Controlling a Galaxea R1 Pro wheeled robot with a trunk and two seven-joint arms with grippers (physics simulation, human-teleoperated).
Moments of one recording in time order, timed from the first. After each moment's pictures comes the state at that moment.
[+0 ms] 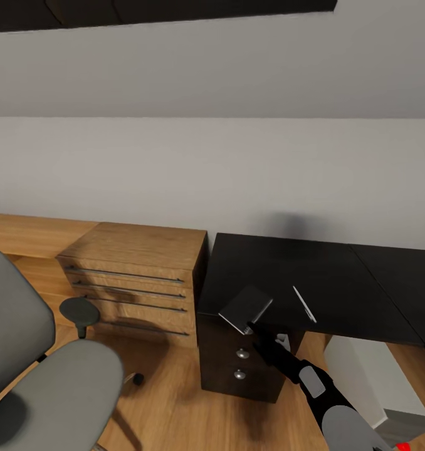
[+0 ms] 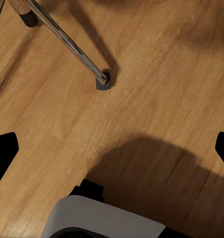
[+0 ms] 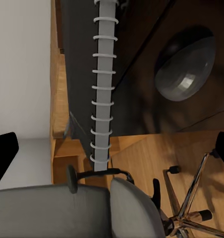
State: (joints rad) left arm -0.05 -0.07 0.19 -0.31 0.16 -0.44 0.06; right arm -0.64 0.07 -0.58 -0.40 -0.39 0.49 0.70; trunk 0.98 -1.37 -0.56
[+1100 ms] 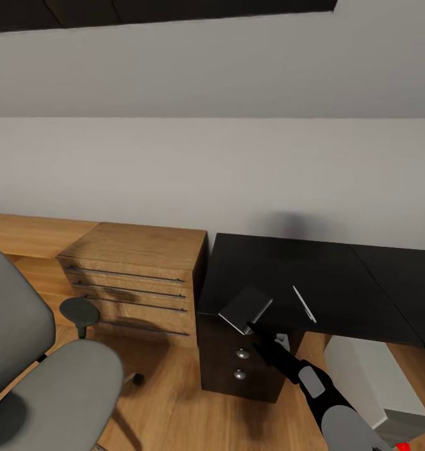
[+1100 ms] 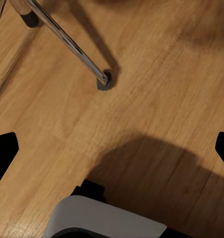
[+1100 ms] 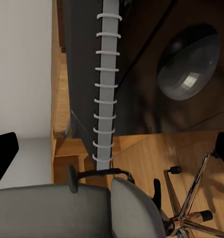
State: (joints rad) left arm -0.05 -0.06 0.19 -0.31 0.16 -0.44 0.06; right arm -0.64 0.07 -0.58 -0.40 -0.39 0.49 0.71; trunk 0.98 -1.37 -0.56
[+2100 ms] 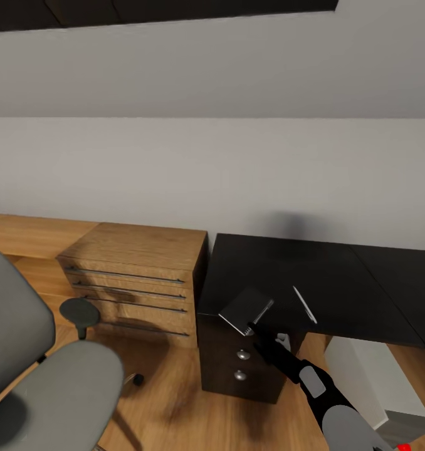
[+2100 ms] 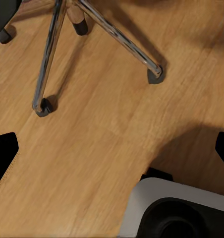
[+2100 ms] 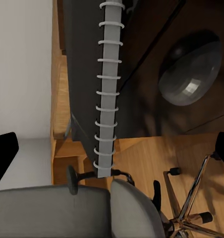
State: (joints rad) left arm 0.00 0.07 0.18 -0.02 0.16 -0.77 0.00; right arm -0.64 0.07 -0.58 -0.40 -0.39 0.49 0.71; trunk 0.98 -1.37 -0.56
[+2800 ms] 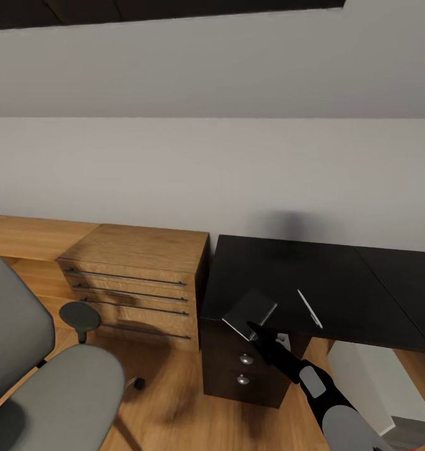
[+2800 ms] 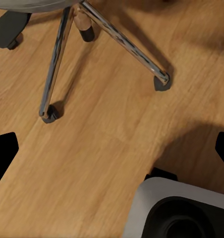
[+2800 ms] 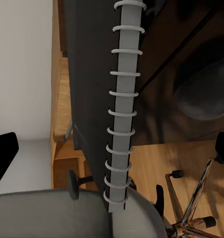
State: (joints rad) left arm 0.01 0.07 0.18 -0.02 0.17 -0.79 0.01; right arm -0.64 0.07 -0.58 -0.40 -0.39 0.49 0.71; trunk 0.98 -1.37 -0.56
